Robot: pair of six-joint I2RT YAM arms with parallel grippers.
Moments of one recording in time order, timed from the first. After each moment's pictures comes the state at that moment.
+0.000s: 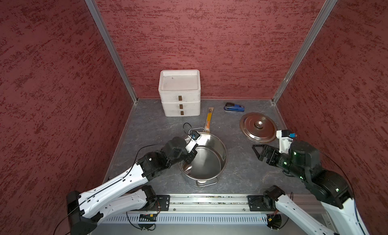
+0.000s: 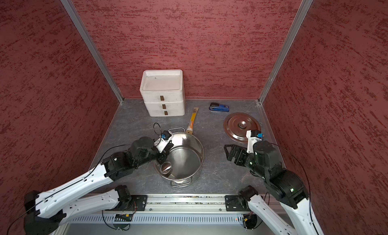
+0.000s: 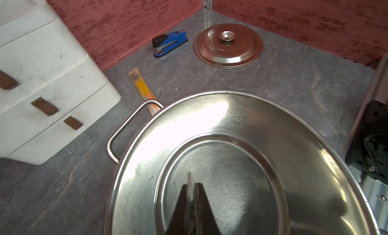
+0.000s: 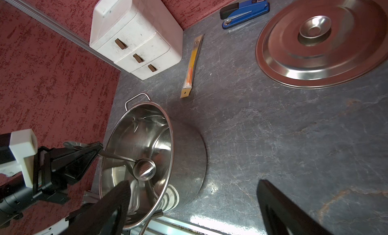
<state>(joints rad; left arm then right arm) -0.90 0.91 0.85 -0.48 -0.16 0.00 0.49 0.58 1.11 -1.11 -0.02 0.69</state>
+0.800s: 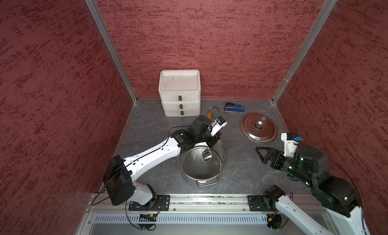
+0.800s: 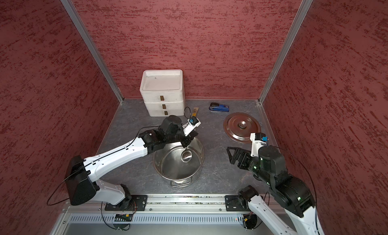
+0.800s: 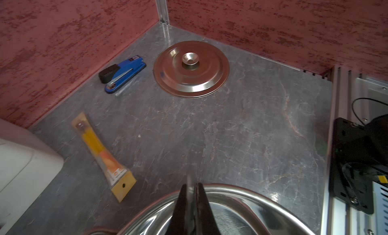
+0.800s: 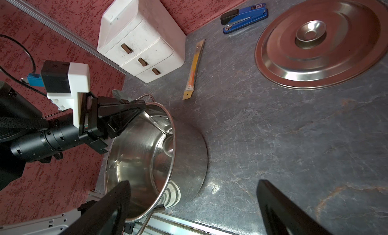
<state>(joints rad) -0.90 1.46 1.21 -0.31 0.14 0.11 0.49 0.52 1.12 -1.16 0.00 0.70</state>
